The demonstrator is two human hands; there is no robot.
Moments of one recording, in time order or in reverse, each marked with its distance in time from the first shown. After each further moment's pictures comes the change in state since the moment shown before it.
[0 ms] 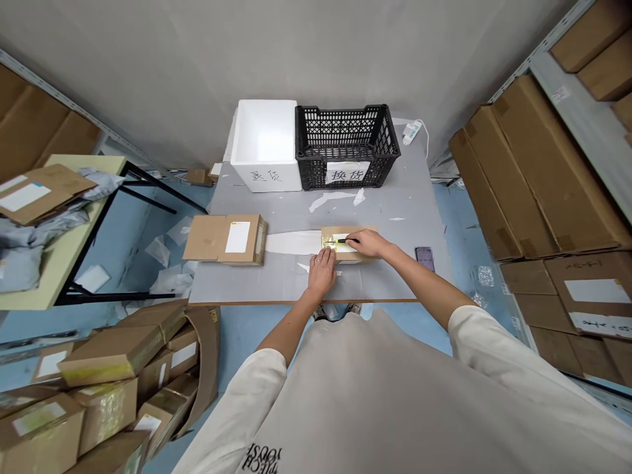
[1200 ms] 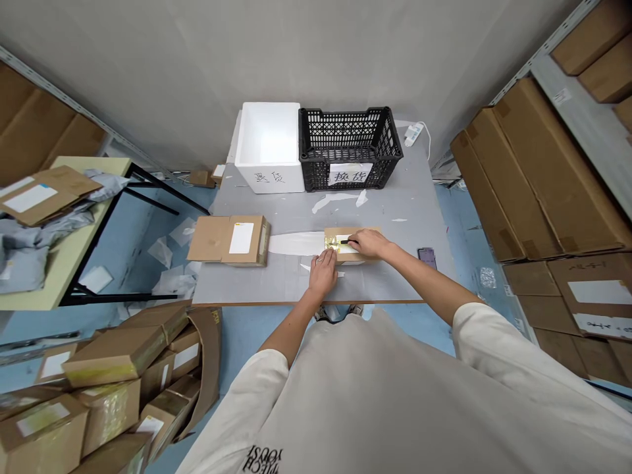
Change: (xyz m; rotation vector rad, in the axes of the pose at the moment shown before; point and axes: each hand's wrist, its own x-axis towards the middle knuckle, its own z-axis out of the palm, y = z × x) left_hand -0.002 -0.009 -0.007 -0.017 -0.016 0.015; right_hand 0.007 -0.021 -0.011 -0.192 -0.080 0.039
